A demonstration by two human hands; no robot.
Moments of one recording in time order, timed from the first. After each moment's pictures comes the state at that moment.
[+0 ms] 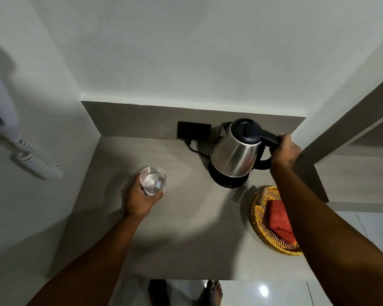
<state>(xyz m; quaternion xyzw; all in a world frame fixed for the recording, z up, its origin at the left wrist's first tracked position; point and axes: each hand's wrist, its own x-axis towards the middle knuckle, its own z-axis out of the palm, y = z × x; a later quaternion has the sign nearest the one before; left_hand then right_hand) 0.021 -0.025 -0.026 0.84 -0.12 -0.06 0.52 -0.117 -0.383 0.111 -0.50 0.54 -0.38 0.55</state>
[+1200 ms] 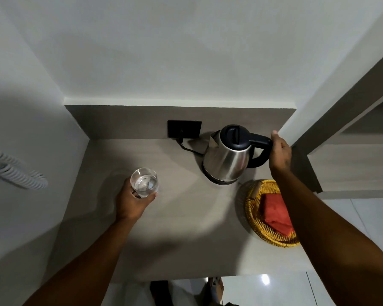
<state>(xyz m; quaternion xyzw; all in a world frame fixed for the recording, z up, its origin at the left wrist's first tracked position) 0.019 -0.029 -0.015 0.85 -0.10 -0.11 0.51 -0.146 -0.393 0.089 -0.60 0.49 -0.32 0.54</state>
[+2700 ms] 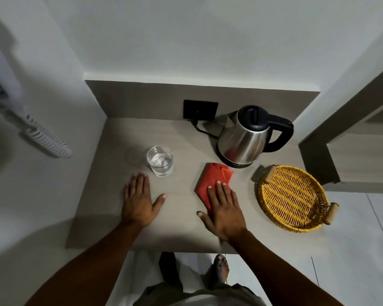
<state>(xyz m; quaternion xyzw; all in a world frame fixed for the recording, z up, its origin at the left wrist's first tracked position) -0.019 0.038 -0.066 0.95 -0.28 -0.05 0.08 -0.208 -0.176 -0.032 -0.97 0.19 0.05 0.13</state>
